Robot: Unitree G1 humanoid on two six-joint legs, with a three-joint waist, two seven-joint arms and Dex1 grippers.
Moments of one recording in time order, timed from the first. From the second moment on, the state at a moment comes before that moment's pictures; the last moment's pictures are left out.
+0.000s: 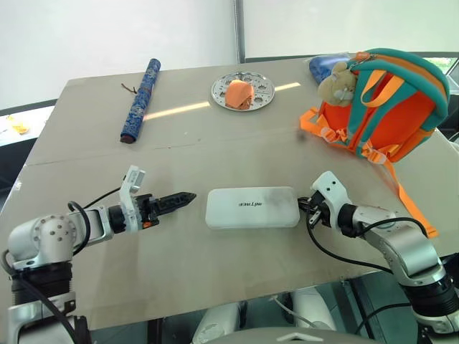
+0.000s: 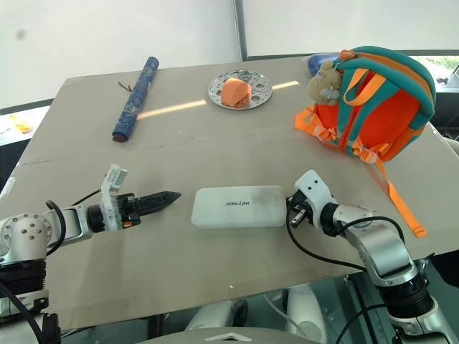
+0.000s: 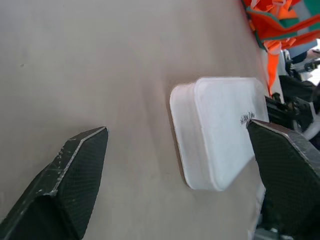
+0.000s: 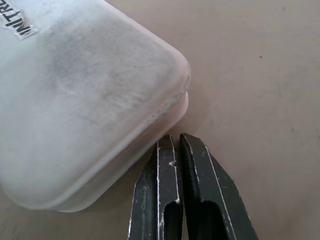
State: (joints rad) left arm -0.24 0.77 0.36 0.04 -1.00 1.39 -0.71; right arm -0.21 -0.52 0.18 -0.42 0.25 0.84 0.58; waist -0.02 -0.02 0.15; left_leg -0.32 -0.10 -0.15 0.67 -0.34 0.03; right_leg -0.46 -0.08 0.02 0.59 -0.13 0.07
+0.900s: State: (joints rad) left arm -0.26 0.55 0.21 -0.03 -0.98 1.40 -0.73; right arm -0.26 -0.42 0.23 -0.33 0.20 0.80 0.55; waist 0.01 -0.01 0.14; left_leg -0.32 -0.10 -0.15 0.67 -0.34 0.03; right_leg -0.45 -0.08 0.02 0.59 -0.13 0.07
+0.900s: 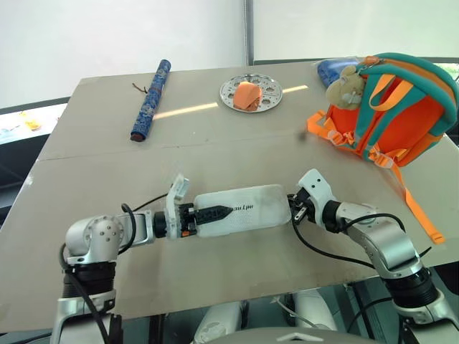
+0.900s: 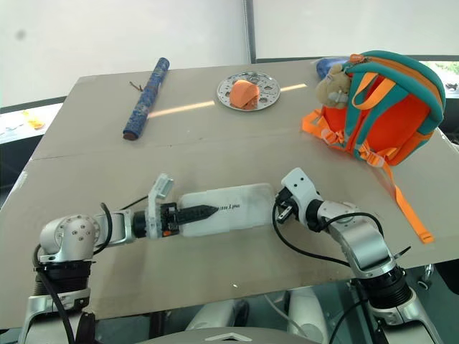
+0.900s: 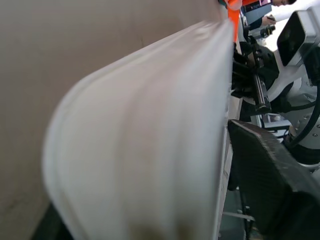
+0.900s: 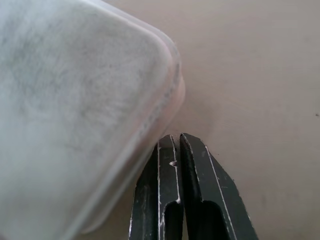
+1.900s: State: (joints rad) left arm -0.48 0.38 0.48 0.08 -1.12 1.39 -0.45; right arm -0.20 -0.33 -0.15 -0.56 0.28 0.76 0.31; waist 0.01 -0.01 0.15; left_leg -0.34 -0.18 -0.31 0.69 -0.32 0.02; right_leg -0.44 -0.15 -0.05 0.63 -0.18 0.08
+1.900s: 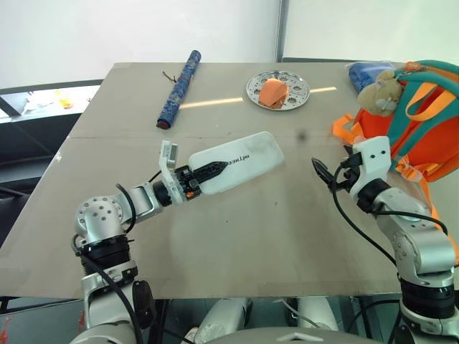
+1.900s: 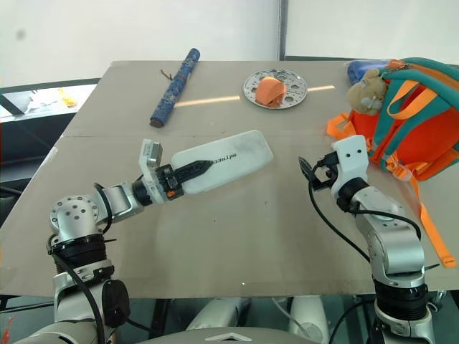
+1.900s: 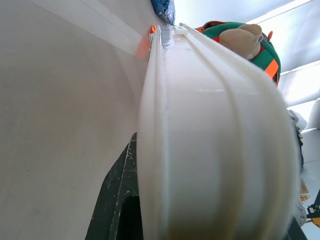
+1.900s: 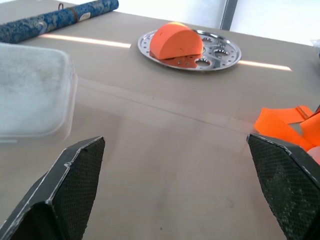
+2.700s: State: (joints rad) left arm -0.62 0.51 0.30 0.01 -1.10 1.25 -0.65; right arm -0.47 -0.52 -0.52 -0.38 0.57 1.06 0.29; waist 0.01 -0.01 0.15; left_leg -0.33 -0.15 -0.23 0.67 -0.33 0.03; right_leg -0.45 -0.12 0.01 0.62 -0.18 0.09
